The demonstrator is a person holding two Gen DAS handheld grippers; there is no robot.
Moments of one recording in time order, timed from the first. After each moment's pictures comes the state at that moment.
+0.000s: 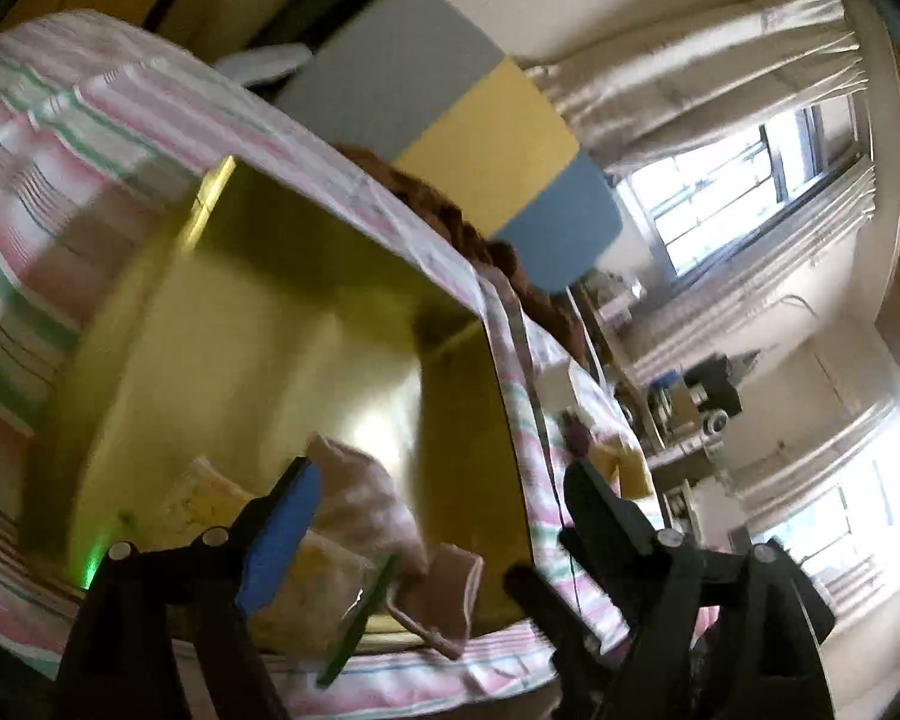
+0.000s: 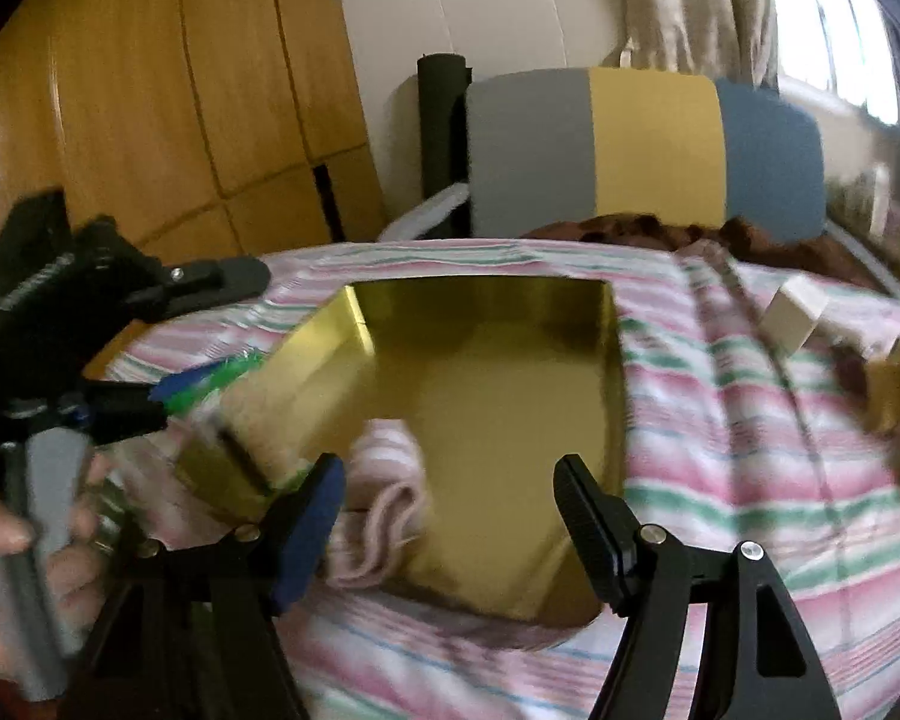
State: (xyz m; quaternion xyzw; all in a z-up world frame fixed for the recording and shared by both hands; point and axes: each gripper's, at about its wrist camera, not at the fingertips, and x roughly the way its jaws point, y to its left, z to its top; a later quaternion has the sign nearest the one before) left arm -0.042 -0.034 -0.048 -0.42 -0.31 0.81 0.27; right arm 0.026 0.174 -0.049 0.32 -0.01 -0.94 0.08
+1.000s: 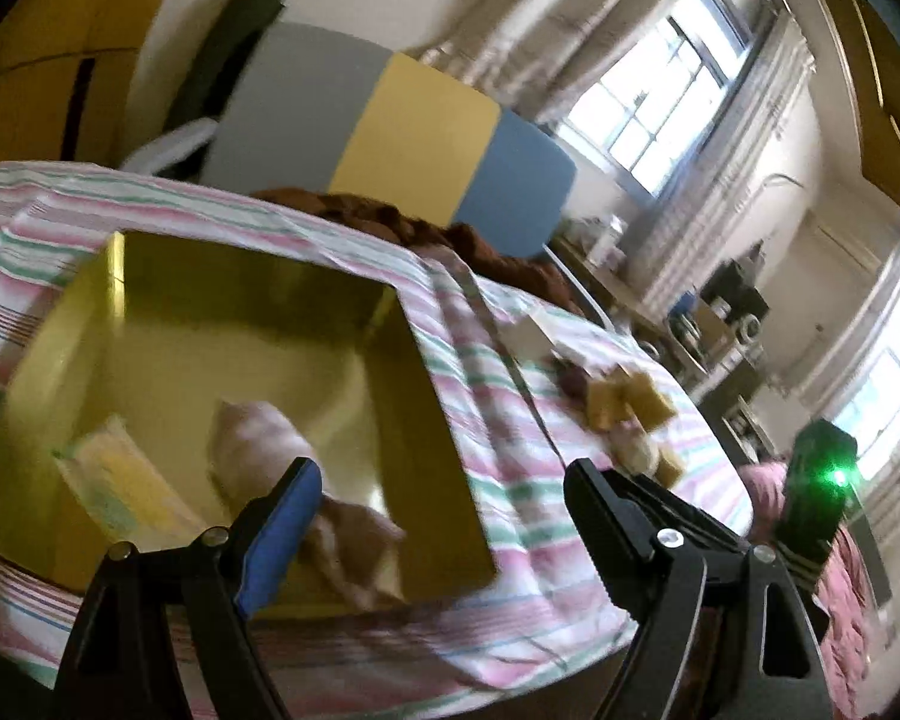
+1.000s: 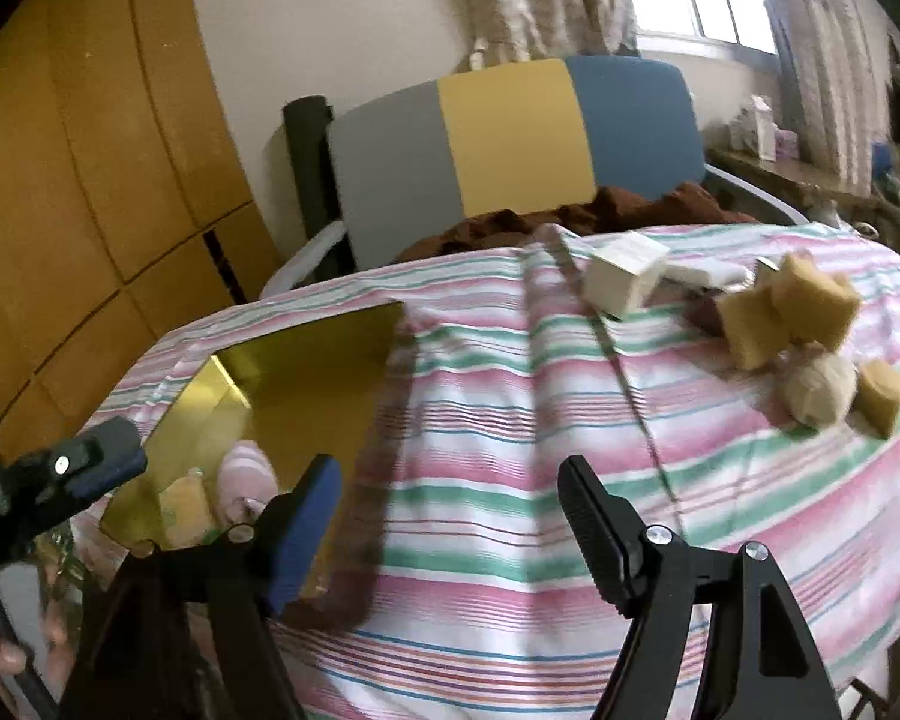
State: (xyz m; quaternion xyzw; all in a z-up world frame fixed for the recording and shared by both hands) left arm 0.018 0.062 -0.016 -0.37 -0.15 0.86 0.31; right arm 0.064 0.309 -0.040 0.31 -0.13 -0.94 -0.02
